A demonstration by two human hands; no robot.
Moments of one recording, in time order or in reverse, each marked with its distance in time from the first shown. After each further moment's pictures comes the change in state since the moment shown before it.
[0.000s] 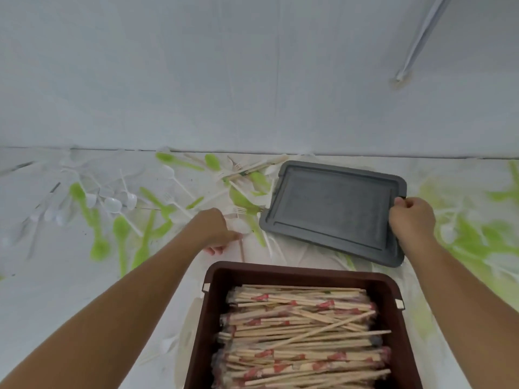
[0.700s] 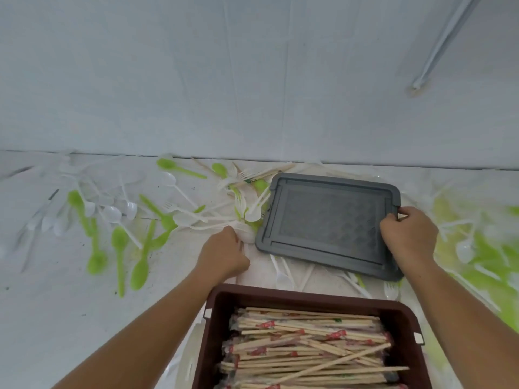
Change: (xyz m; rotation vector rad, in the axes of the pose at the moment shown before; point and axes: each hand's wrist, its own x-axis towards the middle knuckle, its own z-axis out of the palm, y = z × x) left_hand 0.007 -0.003 0.042 -0.019 0.201 0.080; right_hand -0.006 -0.011 0.028 -0.107 0.026 -0.089
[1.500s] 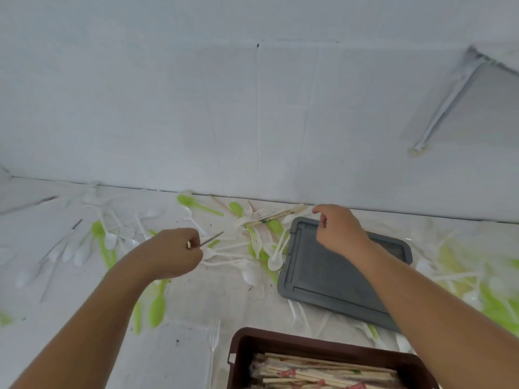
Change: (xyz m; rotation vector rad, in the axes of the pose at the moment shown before) left_hand -0.019 -0.046 -0.172 0.151 -0.018 0.067; right_hand -0.007 -0.143 0.056 -0.295 -0.478 -0.608
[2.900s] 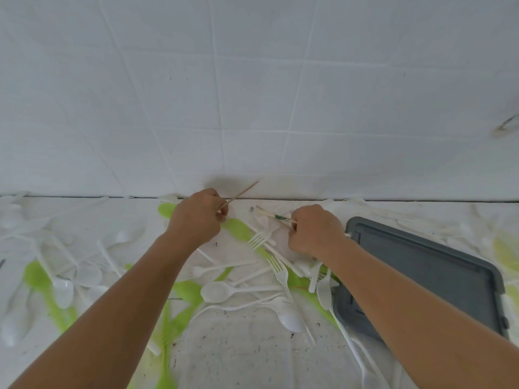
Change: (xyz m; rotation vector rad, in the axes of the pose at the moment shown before) left_hand 0.252 -0.048 0.040 -0.024 0.276 0.372; right_hand 0.106 -0.086 0.109 -0.334 -0.149 0.189
